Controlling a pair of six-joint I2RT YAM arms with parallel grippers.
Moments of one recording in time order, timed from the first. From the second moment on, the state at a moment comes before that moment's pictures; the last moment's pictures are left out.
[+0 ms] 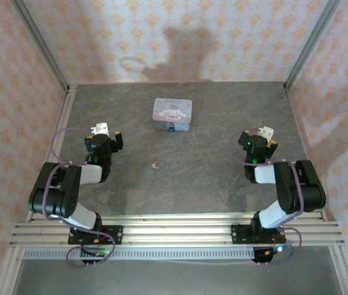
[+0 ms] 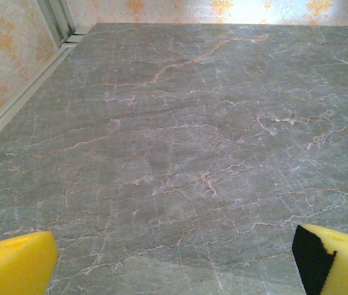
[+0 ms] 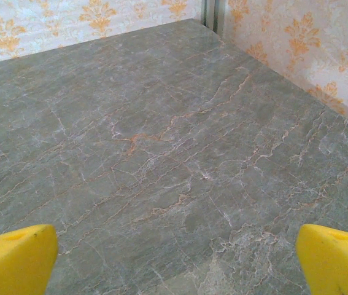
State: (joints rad) left arm -0.05 1.52 0.44 0.67 -0.34 -0.09; right arm 0.07 1.55 0.40 0.74 0.45 0.23
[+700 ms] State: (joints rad) left arm -0.05 1.32 0.68 0.15 -0.34 -0.13; right arm 0.07 1.49 0.39 0.73 0.45 0.22
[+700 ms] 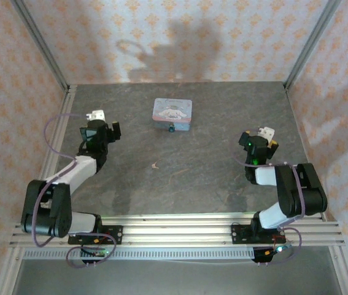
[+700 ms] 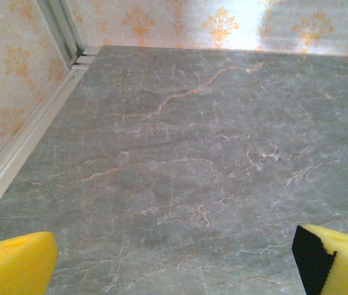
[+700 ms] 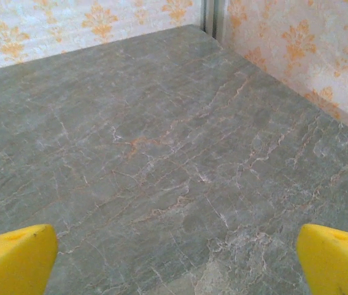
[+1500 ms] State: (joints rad) left arm -0.36 1.51 0.87 -0.50 0.21 -0.49; right arm 0.51 1.40 0.77 -0.21 0.12 0.72
